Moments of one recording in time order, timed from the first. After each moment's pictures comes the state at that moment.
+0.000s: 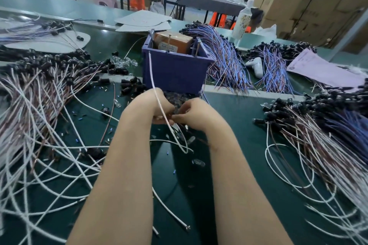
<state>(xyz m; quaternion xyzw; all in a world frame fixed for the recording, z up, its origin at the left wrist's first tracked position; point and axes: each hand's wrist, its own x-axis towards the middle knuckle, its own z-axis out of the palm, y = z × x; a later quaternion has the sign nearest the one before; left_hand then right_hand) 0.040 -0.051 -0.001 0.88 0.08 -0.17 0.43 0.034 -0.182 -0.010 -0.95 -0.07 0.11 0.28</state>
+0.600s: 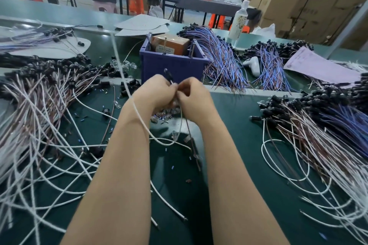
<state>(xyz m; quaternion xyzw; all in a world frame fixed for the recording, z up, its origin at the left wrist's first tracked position) 0.029 -0.061 0.023 0.91 0.02 -0.02 0.41 0.028 -0.168 0.002 -0.90 -0.06 -0.08 0.43</state>
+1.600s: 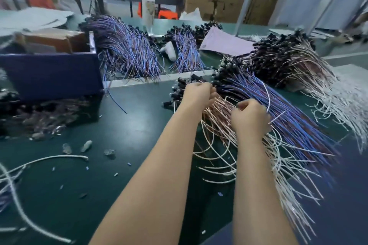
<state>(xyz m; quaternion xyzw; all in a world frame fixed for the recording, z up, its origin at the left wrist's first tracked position) 0.011 -0.349 0.014 0.58 -0.01 -0.24 0.78 -0.060 -0.431 -0.008 -0.84 0.44 -0.22 0.24</state>
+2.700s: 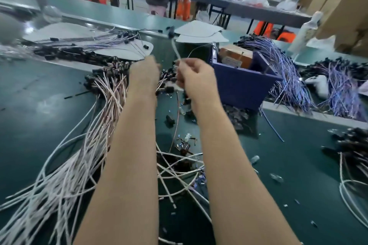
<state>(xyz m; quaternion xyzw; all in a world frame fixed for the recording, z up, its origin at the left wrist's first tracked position) 0.016 0.067 0.040 0.60 0.26 0.18 0.73 0.036 -0.022 0.030 -0.74 -0.11 0.00 0.66</state>
